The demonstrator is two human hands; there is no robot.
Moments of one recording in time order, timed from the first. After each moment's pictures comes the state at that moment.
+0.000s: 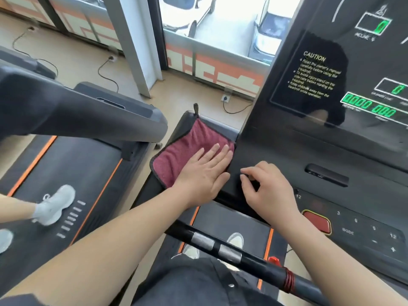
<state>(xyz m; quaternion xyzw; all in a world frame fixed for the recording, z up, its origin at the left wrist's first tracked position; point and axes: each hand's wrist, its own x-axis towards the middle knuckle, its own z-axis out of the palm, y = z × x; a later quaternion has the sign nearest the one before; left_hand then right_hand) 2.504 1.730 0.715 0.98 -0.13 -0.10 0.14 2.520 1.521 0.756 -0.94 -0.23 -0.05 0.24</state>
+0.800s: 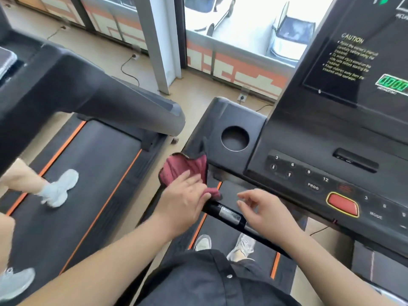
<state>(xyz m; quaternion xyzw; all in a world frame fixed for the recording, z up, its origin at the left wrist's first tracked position) 2.343 1.785 0.694 0.98 -0.06 0.12 0.14 2.420 1.543 0.732 -0.91 -0.21 0.19 0.30</state>
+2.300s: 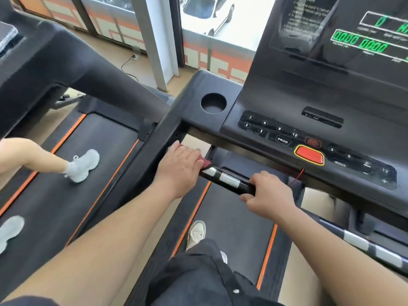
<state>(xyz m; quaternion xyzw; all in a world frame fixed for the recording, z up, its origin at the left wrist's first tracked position) 2.328 1.721 0.686 1.00 0.02 -0.02 0.00 2.374 1.461 0.725 -0.96 -0.18 0.19 0.04</state>
